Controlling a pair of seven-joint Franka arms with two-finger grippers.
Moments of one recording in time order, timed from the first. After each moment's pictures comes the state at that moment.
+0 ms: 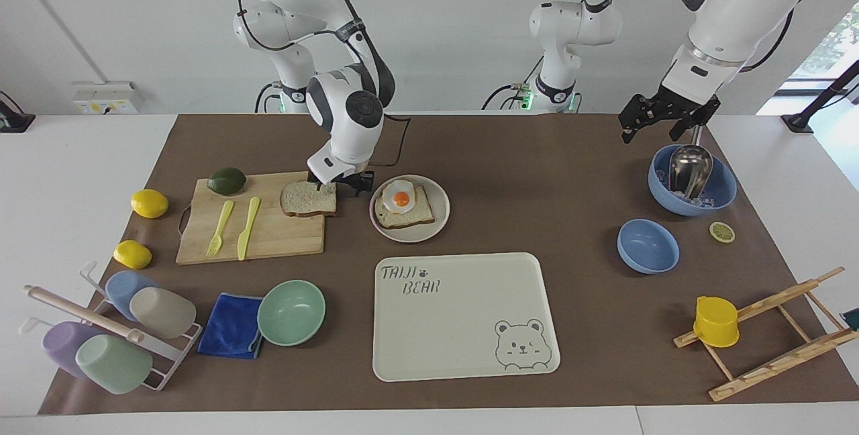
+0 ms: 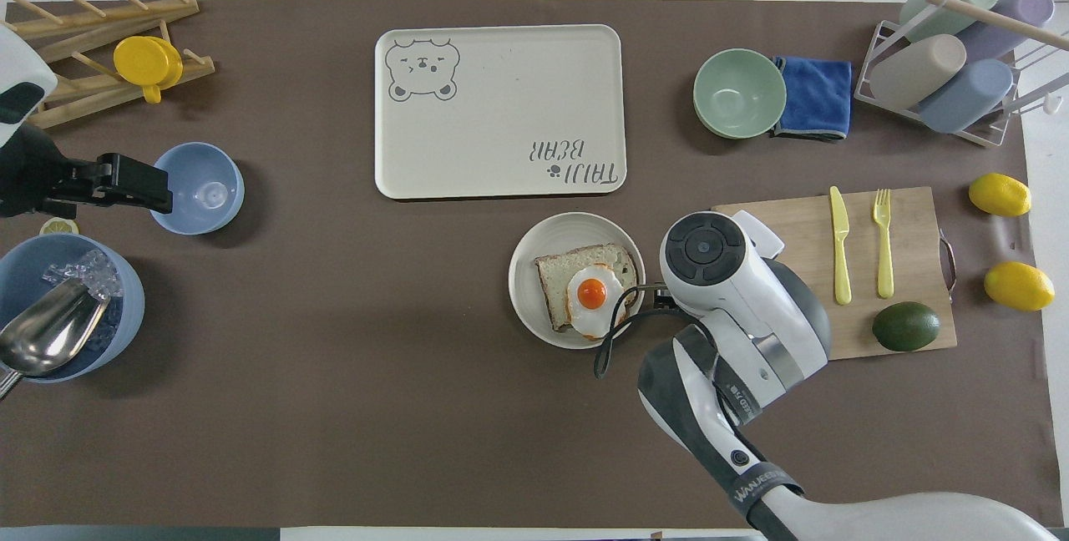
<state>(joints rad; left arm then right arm) -0.20 -0.01 0.07 -1.60 -0.01 1.55 -0.10 0.40 0.13 0.01 -2.20 -0.25 2.07 0.62</state>
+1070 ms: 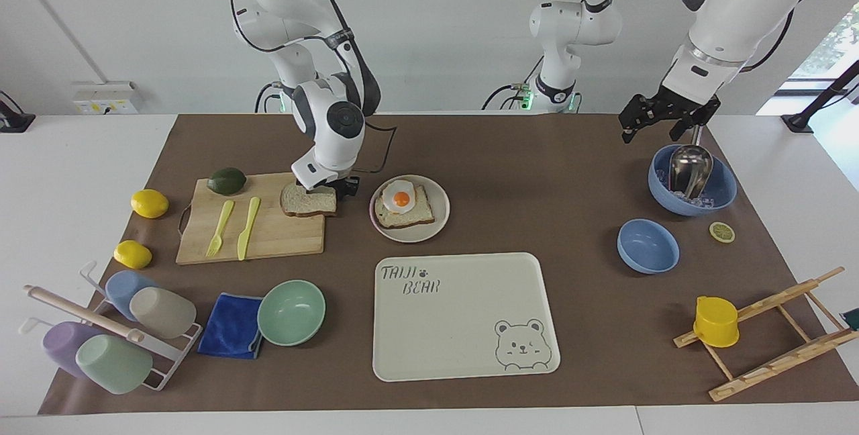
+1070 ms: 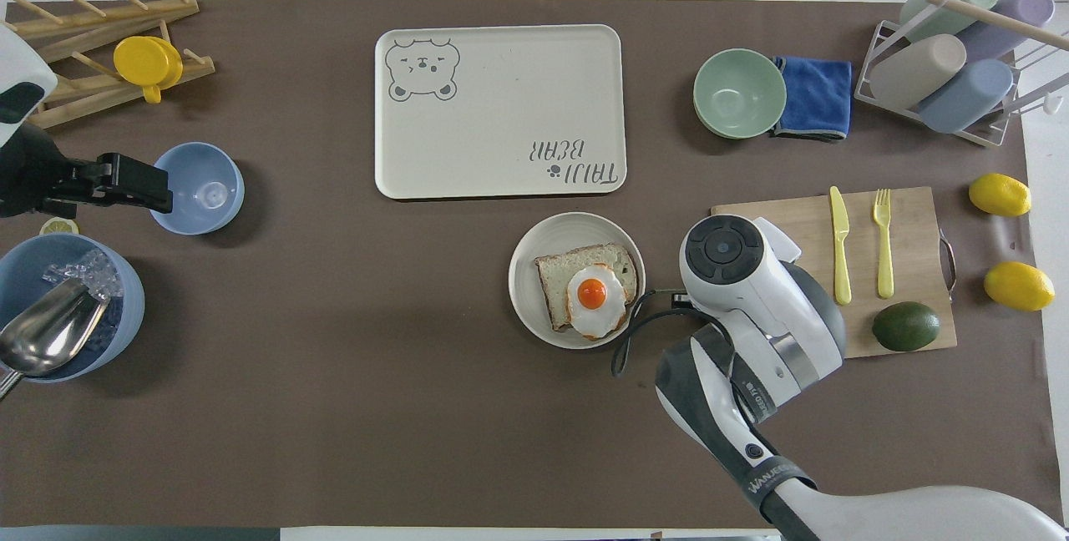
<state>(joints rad) -0.20 -0.01 0.07 -1.60 -0.01 1.55 -0.10 0.36 0.13 0.01 -2.25 -0.26 2.08 0.62</state>
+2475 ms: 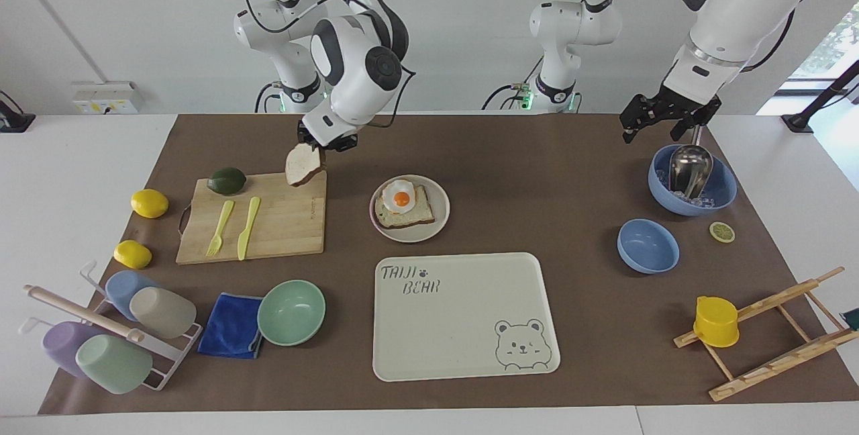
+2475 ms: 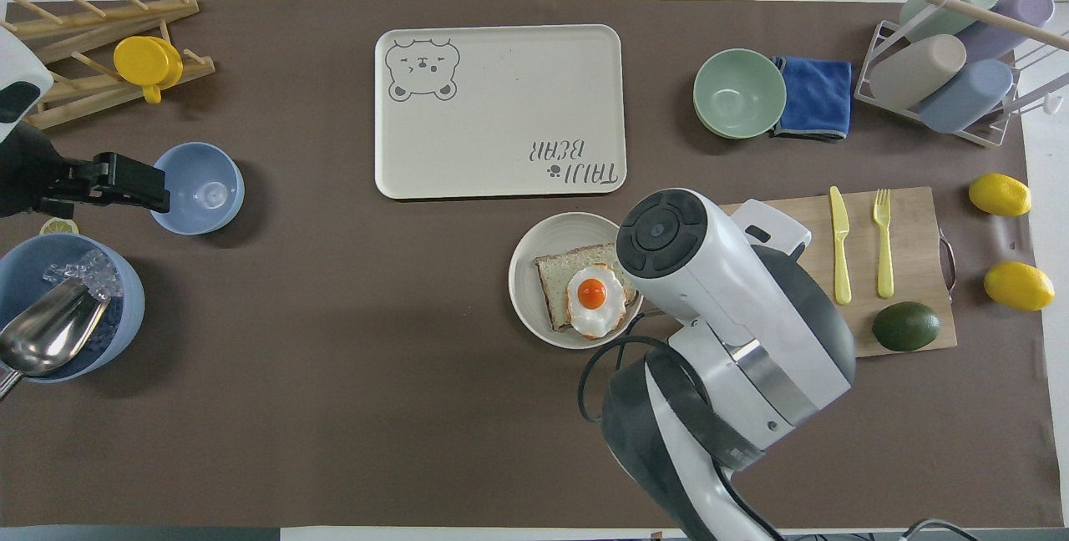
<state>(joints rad) -0.20 -0.01 0.08 -1.60 -0.01 1.55 -0.10 0.47 0.03 0.06 -1.94 -0.34 1.46 0.52</state>
